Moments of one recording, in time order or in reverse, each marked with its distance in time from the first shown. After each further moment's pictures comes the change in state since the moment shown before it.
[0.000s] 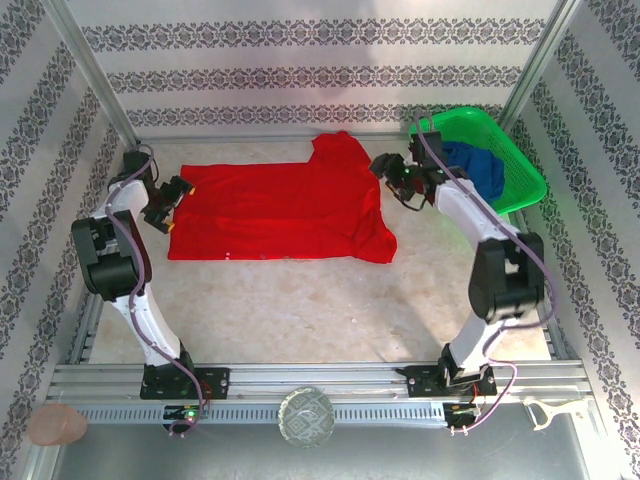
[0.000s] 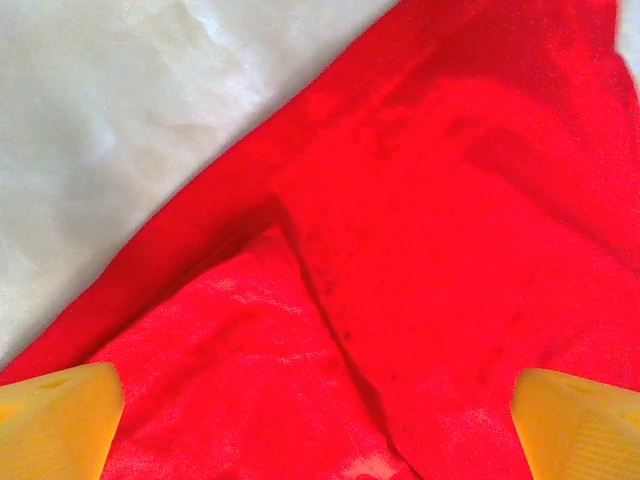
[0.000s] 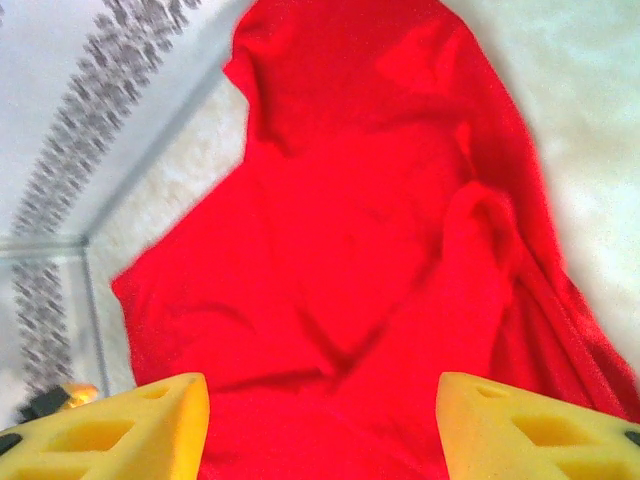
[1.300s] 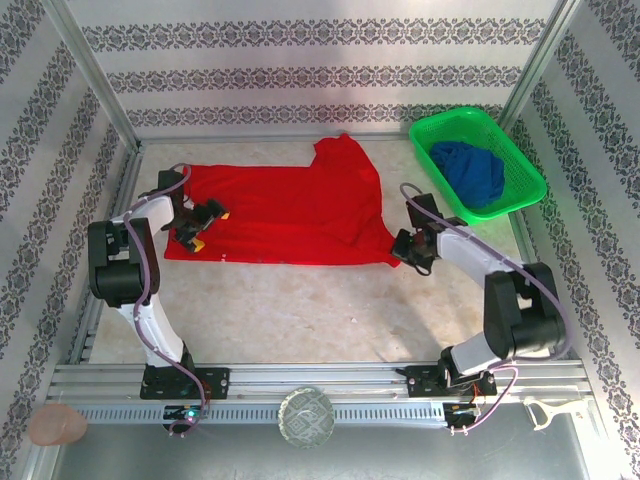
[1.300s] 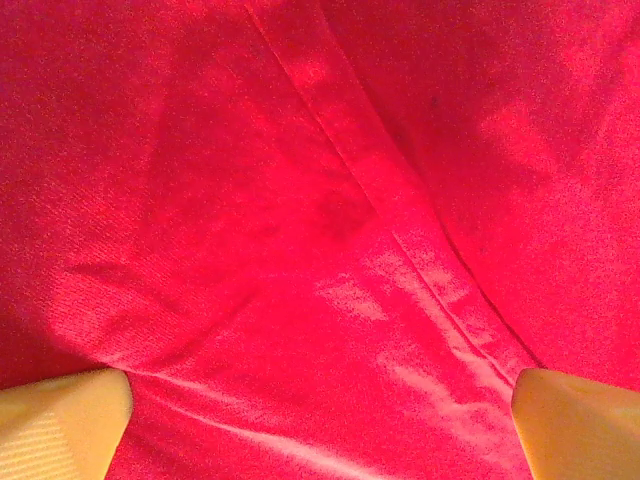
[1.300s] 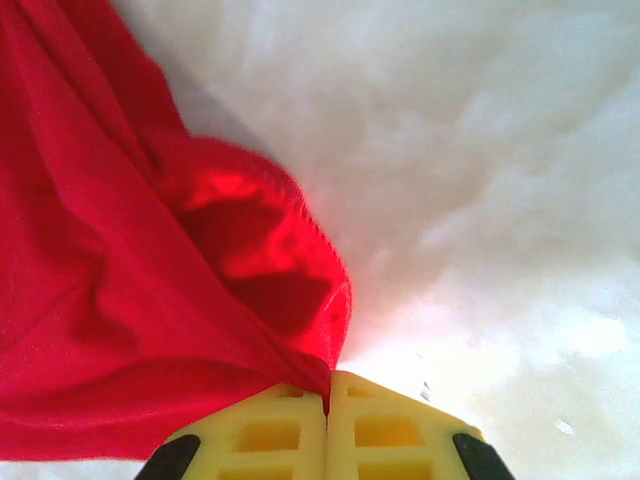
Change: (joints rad) left arm -0.150 -0.061 -0.231 0.040 0.069 0.076; right arm 0.041 -0.206 -0.460 -0.193 0.241 -0.173
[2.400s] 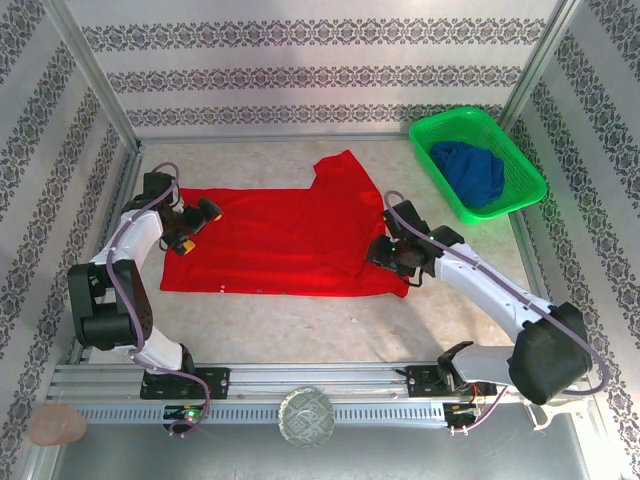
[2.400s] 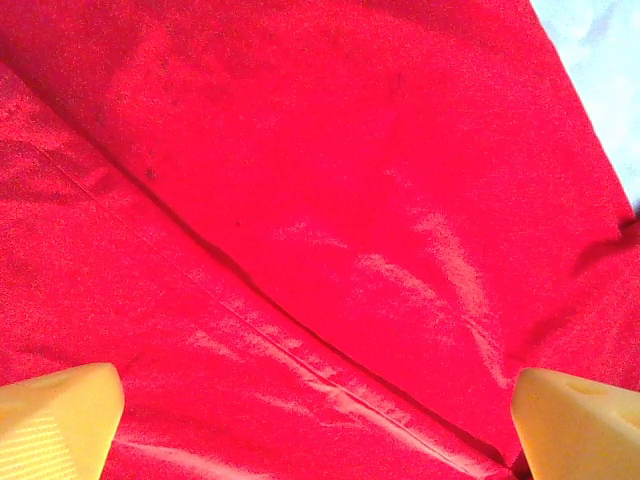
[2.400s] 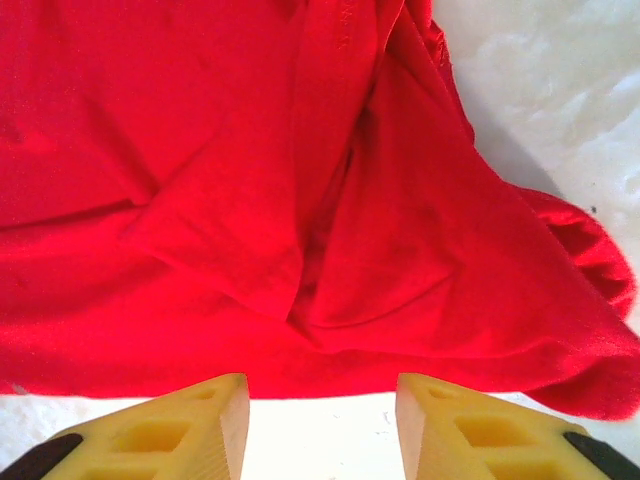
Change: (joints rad) left arm 0.002 -0.313 -0.122 -0.078 -0.020 0.029; right arm 0.288 -0.196 0.048 -0.119 0.039 0.161
